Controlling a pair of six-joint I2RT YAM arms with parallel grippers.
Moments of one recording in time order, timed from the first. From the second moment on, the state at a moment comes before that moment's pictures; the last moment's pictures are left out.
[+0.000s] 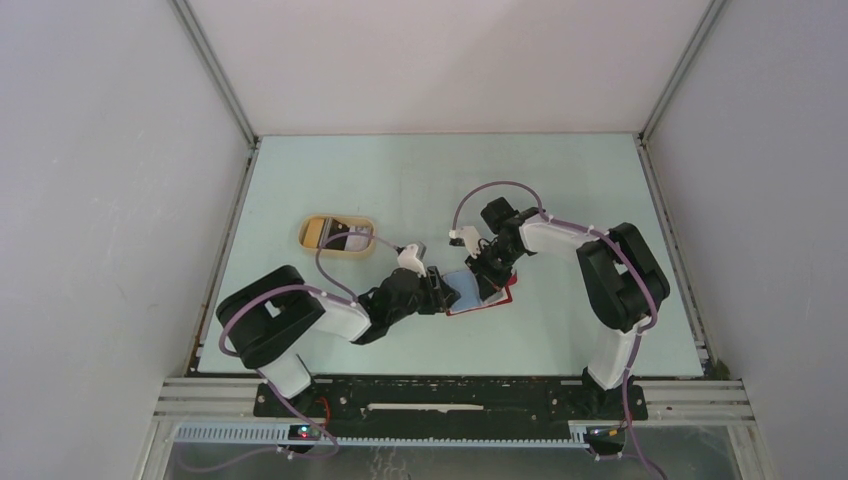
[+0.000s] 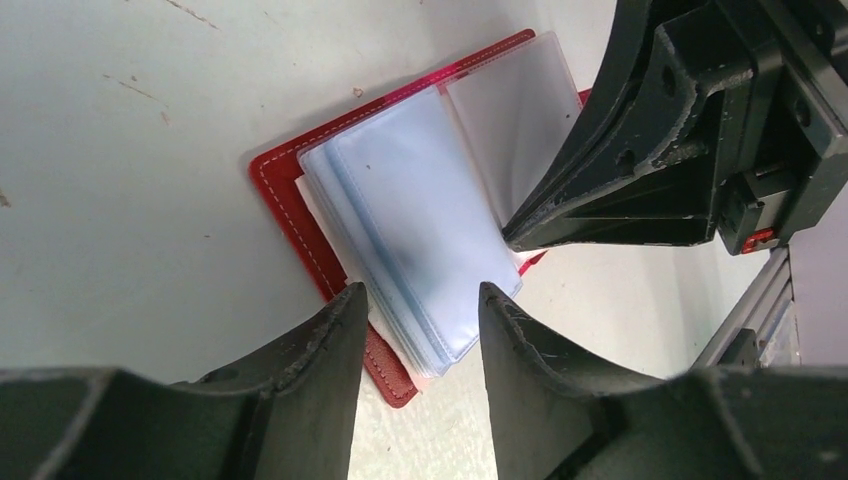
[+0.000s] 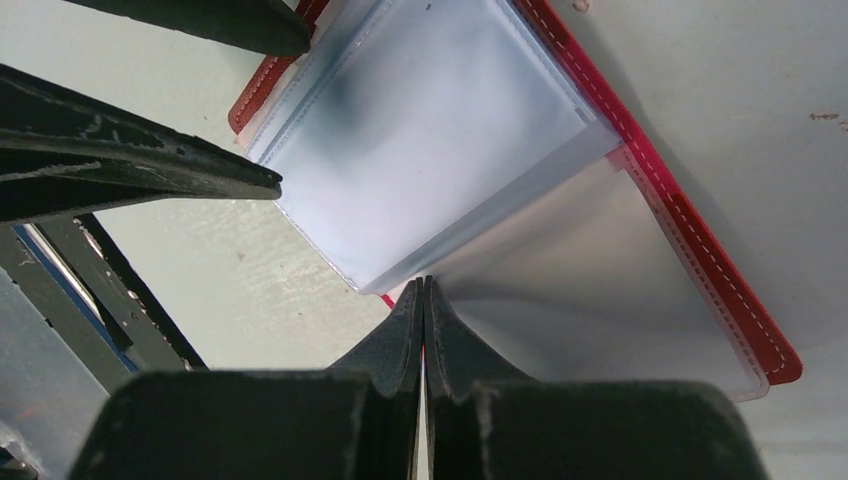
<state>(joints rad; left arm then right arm) -0.90 1.63 0.44 0.71 -0.09 -0.86 0.52 1.84 1.14 -0.68 -0.52 -0.41</state>
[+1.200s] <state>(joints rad) -0.90 1.72 0.45 1.03 0.09 -0.91 0.43 1.86 1.17 -0.76 -0.69 -0.41</state>
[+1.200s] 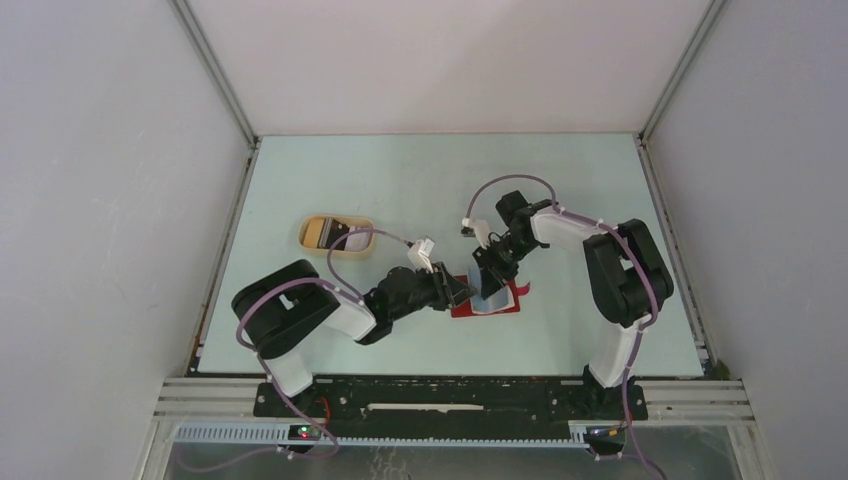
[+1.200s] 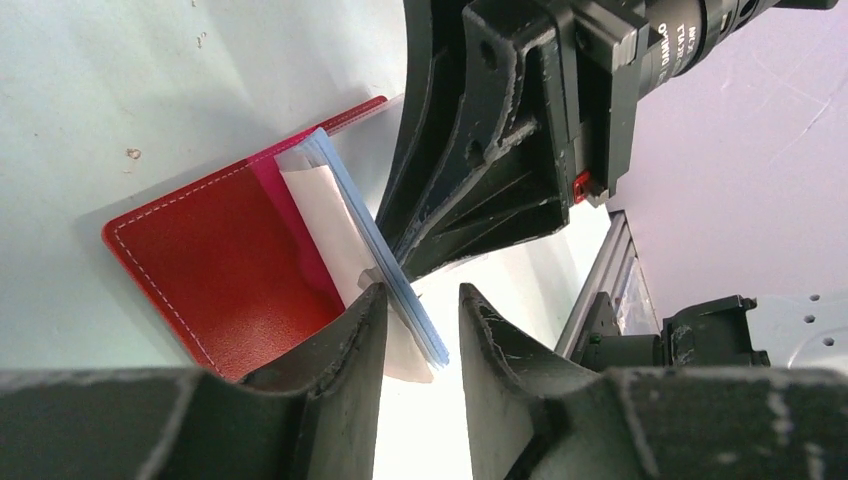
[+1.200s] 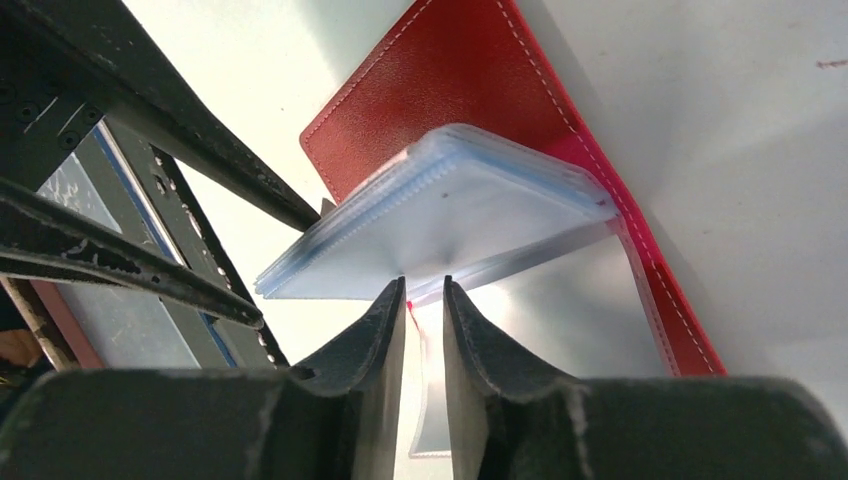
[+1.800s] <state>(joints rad) -0.90 1.75 0.47 1.04 0.11 -0.92 0.35 1.83 1.17 -0.78 -0.79 -0.39</state>
